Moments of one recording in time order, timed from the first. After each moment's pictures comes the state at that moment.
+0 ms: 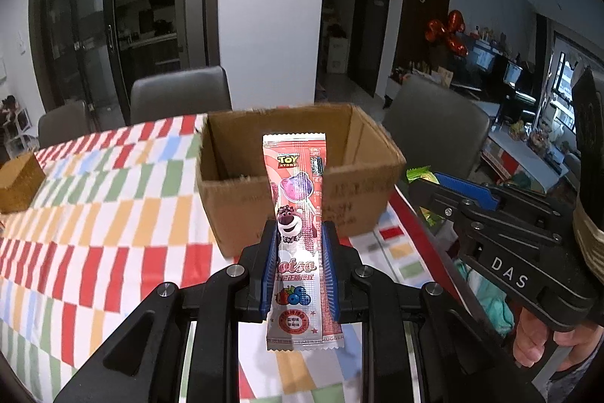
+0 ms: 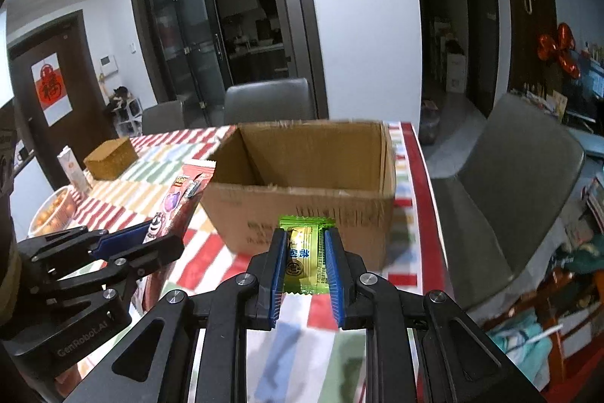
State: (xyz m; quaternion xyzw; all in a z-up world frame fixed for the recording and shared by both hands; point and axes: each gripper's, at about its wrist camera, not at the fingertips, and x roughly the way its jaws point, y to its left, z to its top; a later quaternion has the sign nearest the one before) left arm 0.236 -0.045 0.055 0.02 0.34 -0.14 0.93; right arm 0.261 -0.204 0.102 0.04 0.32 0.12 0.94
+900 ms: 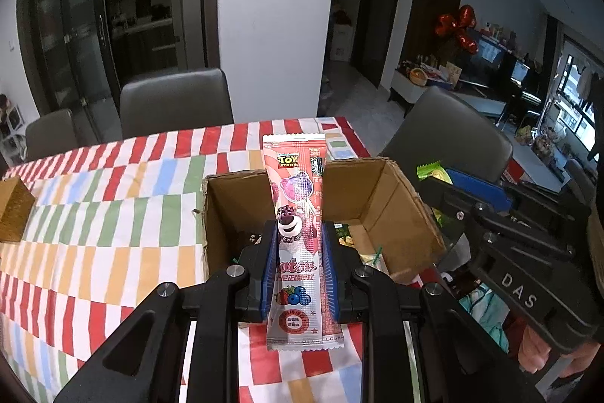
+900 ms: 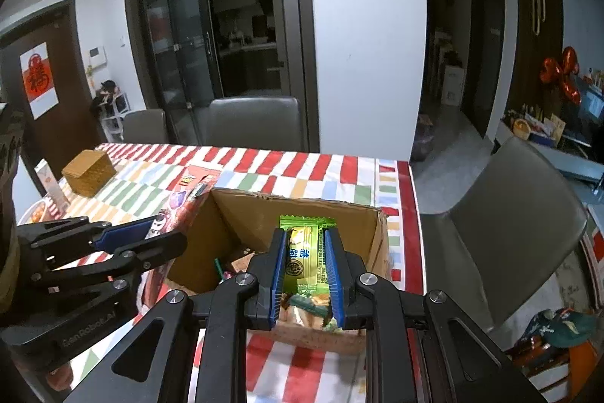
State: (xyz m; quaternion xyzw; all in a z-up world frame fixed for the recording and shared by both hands) left arm 0.355 -0.050 0.085 0.02 0.39 -0.14 0.91; right arm 0.367 -0.193 0.145 0.01 0.34 0.10 0.94
